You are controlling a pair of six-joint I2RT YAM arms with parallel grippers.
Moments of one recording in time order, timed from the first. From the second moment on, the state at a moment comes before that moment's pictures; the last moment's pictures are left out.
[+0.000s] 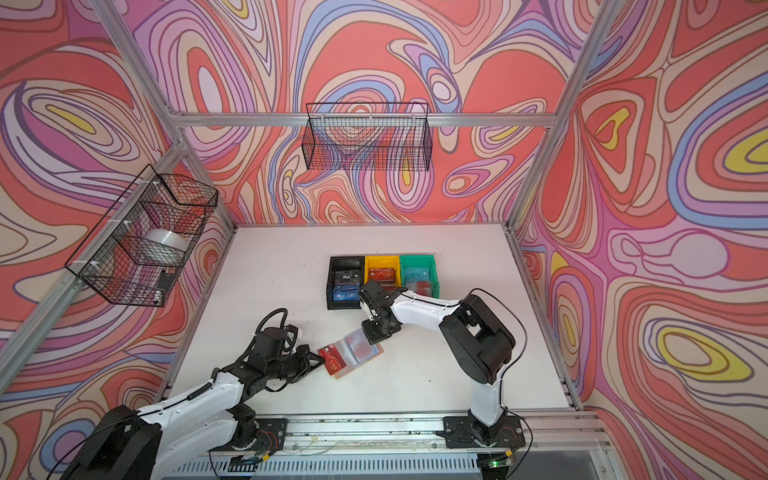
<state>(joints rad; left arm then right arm) -0.43 1.01 0.16 0.01 0.46 -1.00 0.75 1.87 1.19 -0.64 -0.17 0.30</state>
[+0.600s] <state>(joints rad) -0.43 1.00 0.16 0.01 0.46 -1.00 0.76 1.81 1.19 -0.64 -0.13 0.30</state>
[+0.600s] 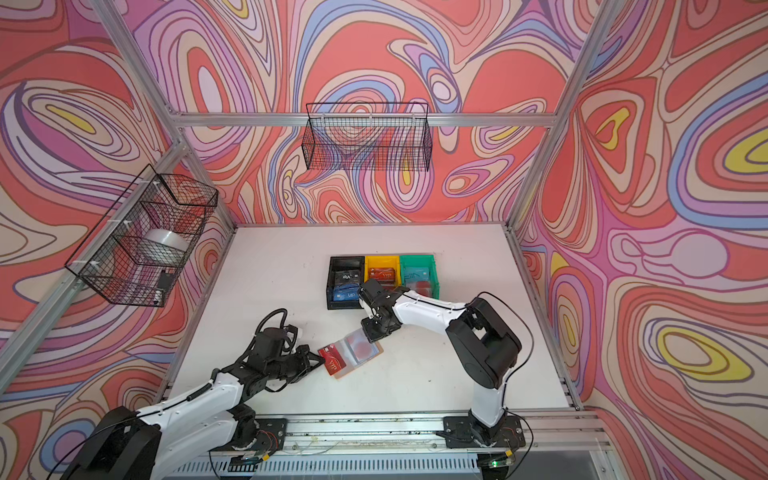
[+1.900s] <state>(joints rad) -0.43 1.02 0.16 0.02 0.46 -1.00 0.78 1.86 1.17 -0.57 -0.22 0.31</state>
